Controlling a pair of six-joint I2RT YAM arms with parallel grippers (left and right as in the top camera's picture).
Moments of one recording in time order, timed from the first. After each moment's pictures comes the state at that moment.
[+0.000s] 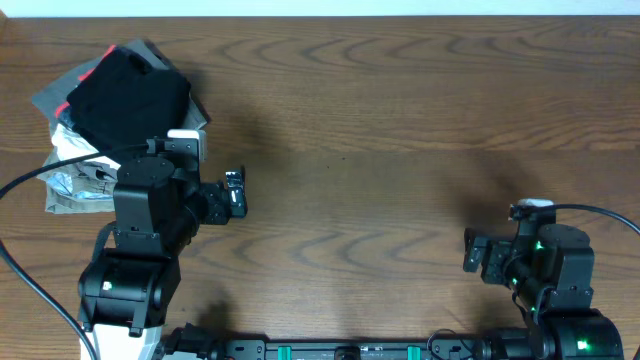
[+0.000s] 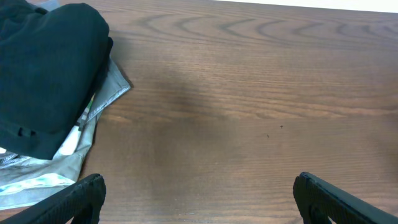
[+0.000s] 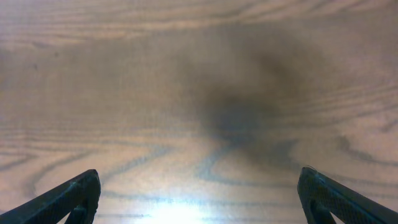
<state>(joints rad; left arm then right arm) -0.13 0.85 0.96 -0.76 0.07 -0.15 0.03 0.52 0.63 -0.93 -0.03 0.16</state>
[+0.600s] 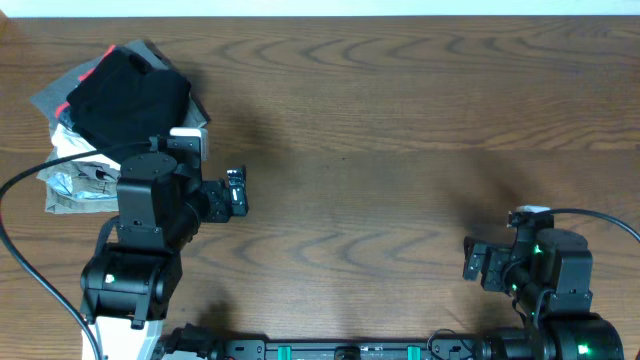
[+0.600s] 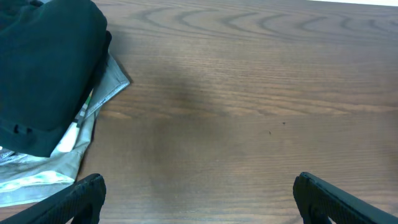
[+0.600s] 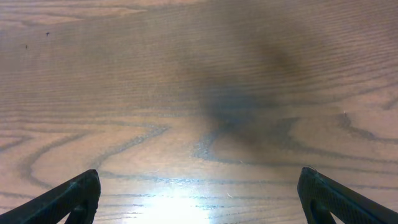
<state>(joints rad) -0.13 0.87 0.96 -0.76 0.07 -0.15 0.03 0.50 0.63 -0.99 -0.03 0.16</state>
